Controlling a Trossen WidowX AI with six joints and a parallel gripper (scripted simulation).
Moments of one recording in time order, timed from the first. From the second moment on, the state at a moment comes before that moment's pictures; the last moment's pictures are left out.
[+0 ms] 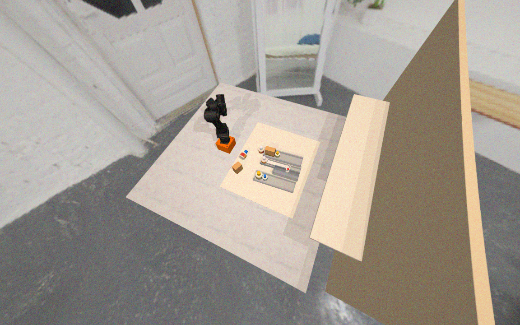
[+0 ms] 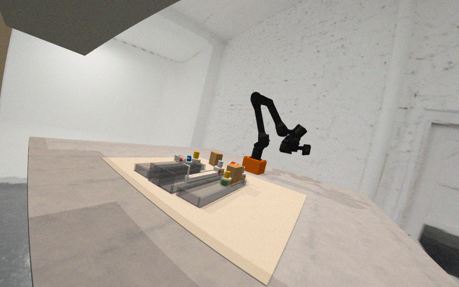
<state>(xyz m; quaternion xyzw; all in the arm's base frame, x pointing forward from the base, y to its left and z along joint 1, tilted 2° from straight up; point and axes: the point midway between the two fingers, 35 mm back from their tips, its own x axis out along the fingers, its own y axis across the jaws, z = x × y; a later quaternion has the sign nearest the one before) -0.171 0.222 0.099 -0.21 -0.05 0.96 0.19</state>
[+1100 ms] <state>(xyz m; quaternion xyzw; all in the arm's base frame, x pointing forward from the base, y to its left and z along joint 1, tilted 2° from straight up) 0.254 0.151 0.063 -0.06 0.61 0.25 0.75</state>
